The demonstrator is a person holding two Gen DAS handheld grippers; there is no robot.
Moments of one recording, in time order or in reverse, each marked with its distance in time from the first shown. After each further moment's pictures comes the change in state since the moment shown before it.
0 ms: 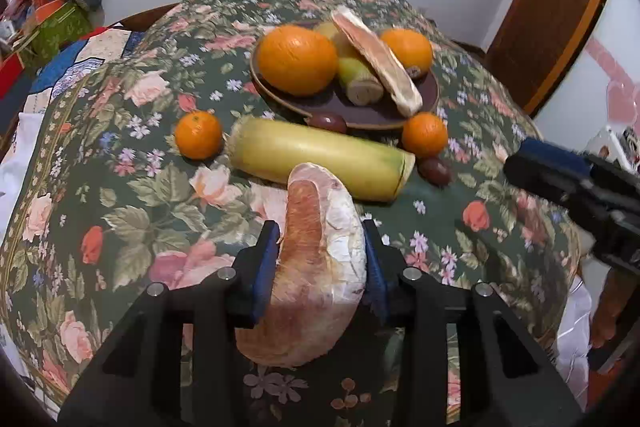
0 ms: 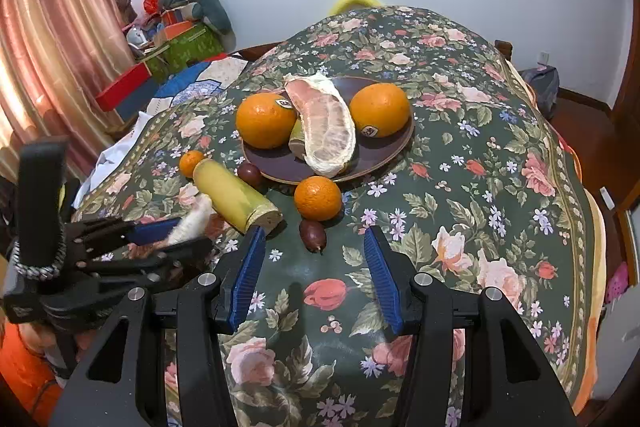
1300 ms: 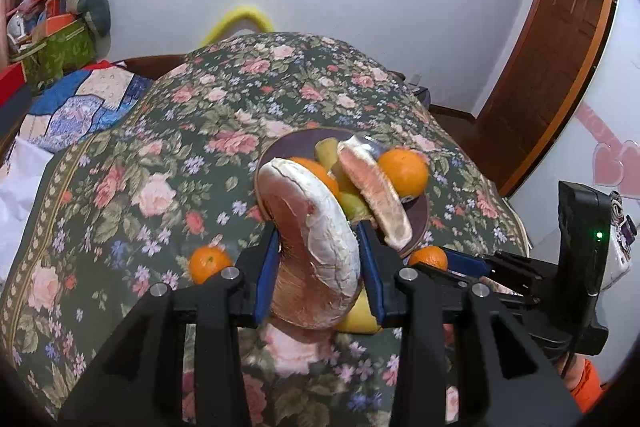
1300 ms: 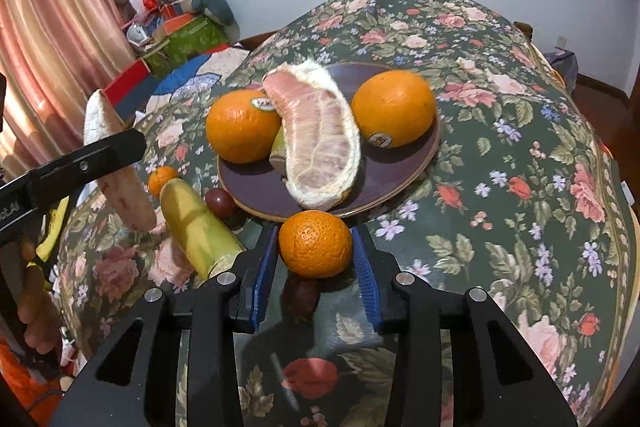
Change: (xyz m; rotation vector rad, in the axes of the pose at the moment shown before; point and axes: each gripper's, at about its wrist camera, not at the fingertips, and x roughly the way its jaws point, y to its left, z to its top) left arm -0.024 0.011 0.071 -0.065 -0.213 -0.058; right arm 0.053 -0.018 0.023 0.026 0.042 0.063
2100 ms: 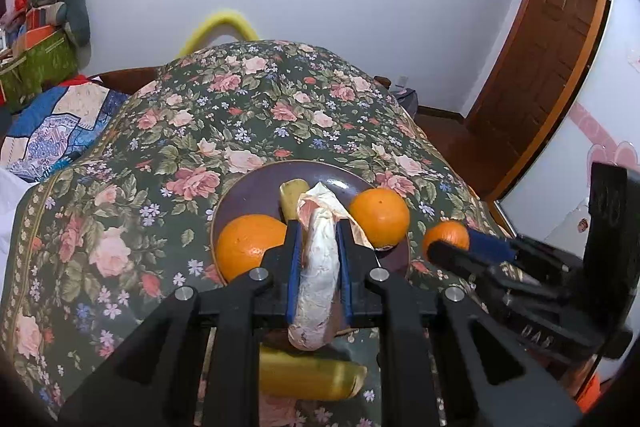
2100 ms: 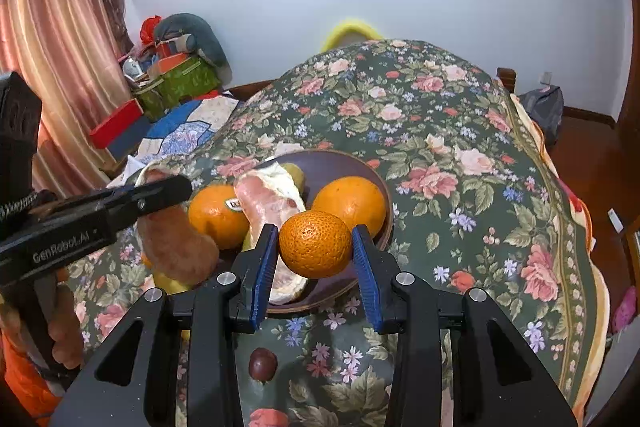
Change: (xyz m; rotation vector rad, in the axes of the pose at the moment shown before) left arm 0.041 -0.026 0.043 0.021 0.008 -0.038; right arm -0.025 -0.021 0.048 -0.015 -0.137 -0.040
